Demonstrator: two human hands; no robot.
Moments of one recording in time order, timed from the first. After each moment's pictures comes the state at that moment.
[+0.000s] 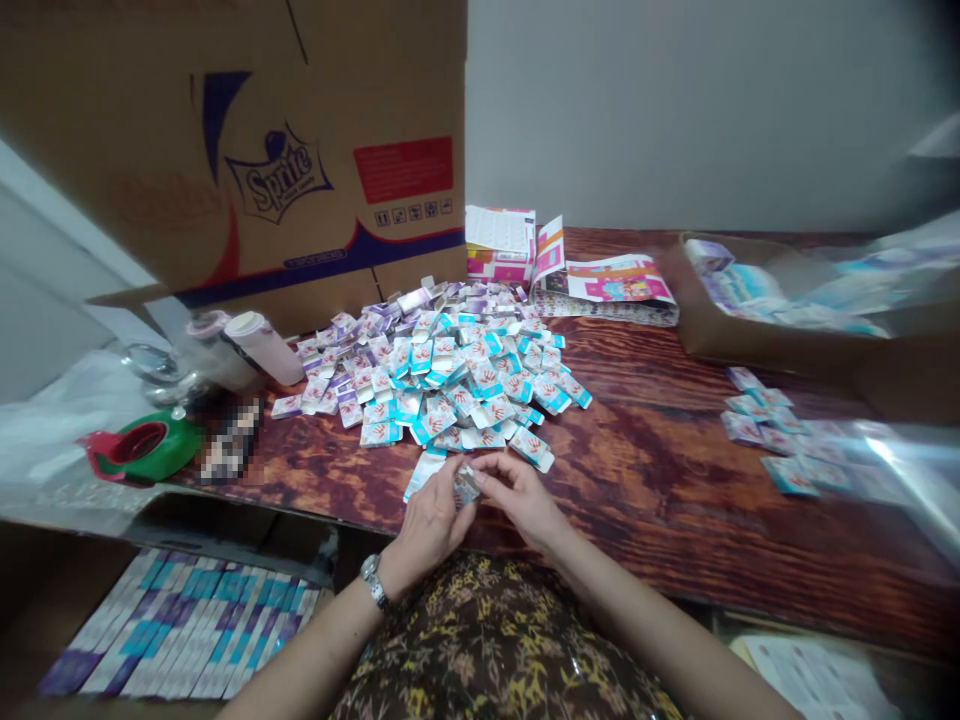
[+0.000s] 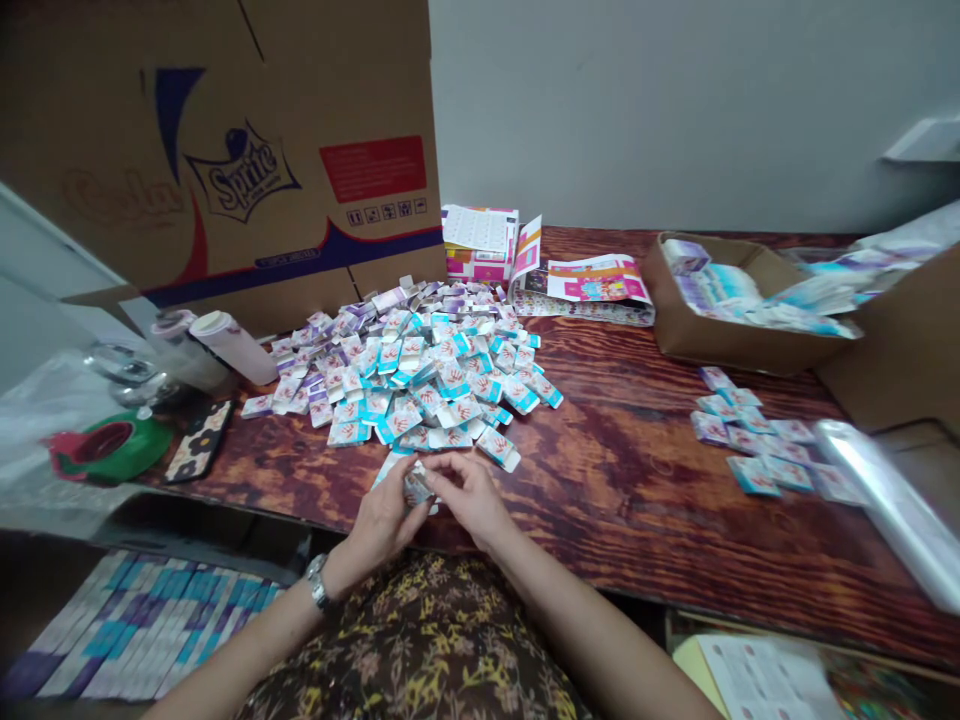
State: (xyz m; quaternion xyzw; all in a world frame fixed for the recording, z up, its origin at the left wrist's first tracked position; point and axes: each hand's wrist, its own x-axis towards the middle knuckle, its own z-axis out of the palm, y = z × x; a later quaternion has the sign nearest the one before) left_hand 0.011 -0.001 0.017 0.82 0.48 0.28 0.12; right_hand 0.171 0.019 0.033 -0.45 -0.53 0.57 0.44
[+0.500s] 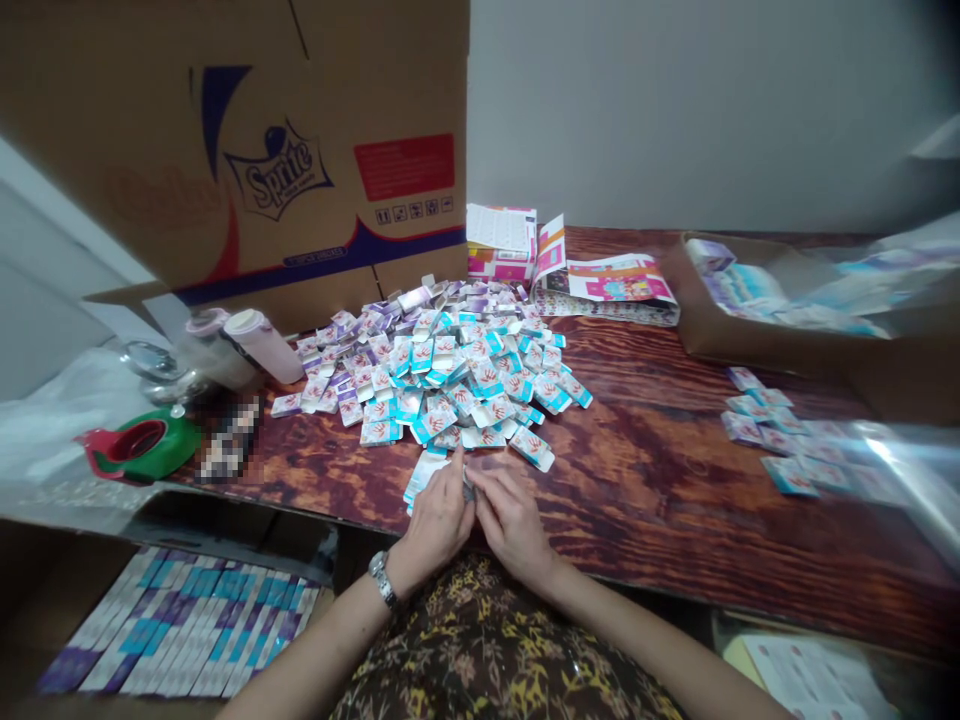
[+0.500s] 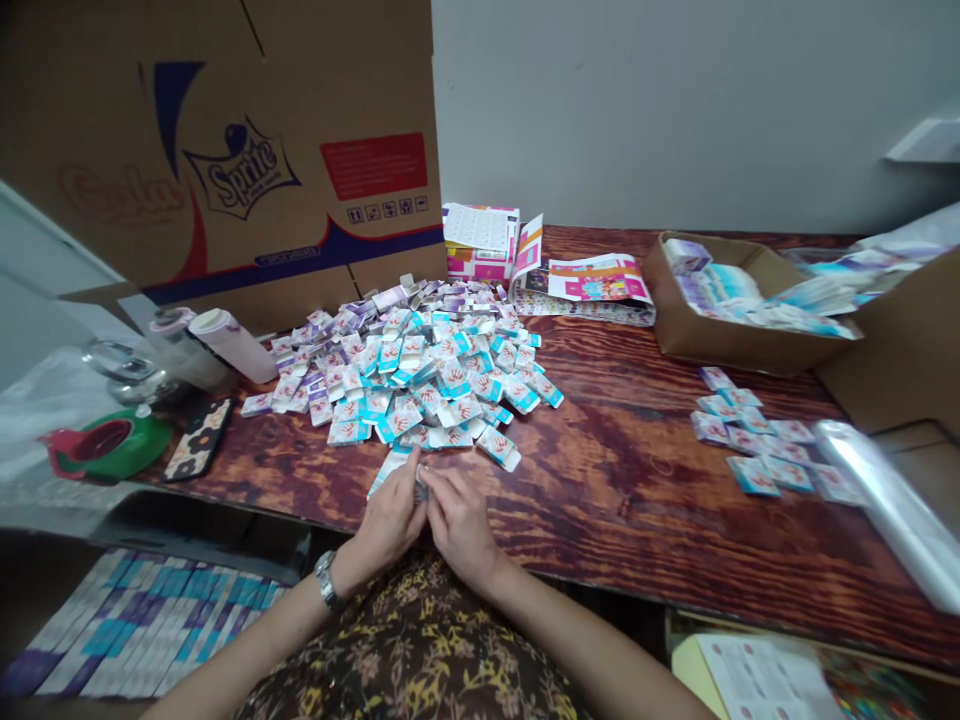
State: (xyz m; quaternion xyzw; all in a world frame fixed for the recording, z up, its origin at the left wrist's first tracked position) left_hand 0.019 0.001 0.014 0.83 0.49 0.25 0.12; right_hand 0.166 -0.006 0.035 -0.45 -0.74 0.26 0.44
